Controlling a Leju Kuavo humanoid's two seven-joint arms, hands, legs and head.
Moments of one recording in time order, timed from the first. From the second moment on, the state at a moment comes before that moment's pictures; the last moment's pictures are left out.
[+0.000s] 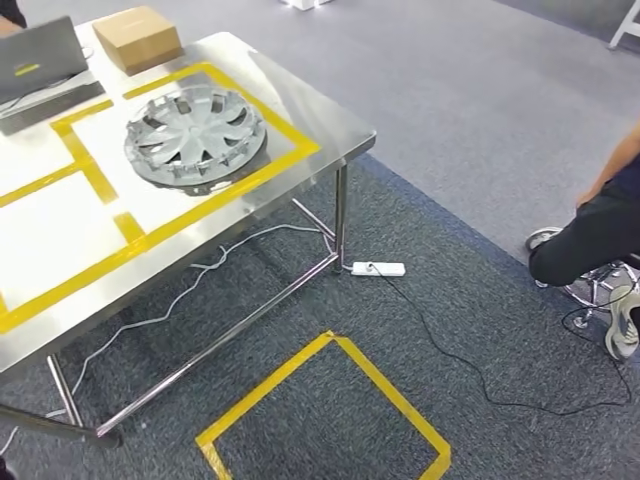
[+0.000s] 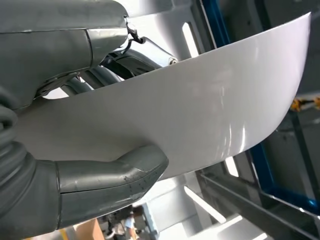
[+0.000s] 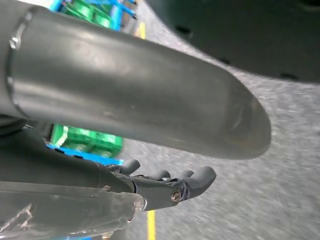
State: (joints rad) left arm 0.29 -0.06 0.22 -2.16 -0.24 0.62 -0.66; right arm -0.03 0.19 -1.18 -0.23 1.57 0.17 0.21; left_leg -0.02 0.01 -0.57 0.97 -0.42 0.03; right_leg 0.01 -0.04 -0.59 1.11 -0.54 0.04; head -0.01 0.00
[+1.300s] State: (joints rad) left arm 0.28 -0.06 0.22 -2.15 -0.22 0.62 -0.66; right arm -0.02 0.18 -1.19 -0.23 1.57 0.17 0.21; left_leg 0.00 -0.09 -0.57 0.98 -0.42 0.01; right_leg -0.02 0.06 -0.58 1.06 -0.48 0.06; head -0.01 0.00
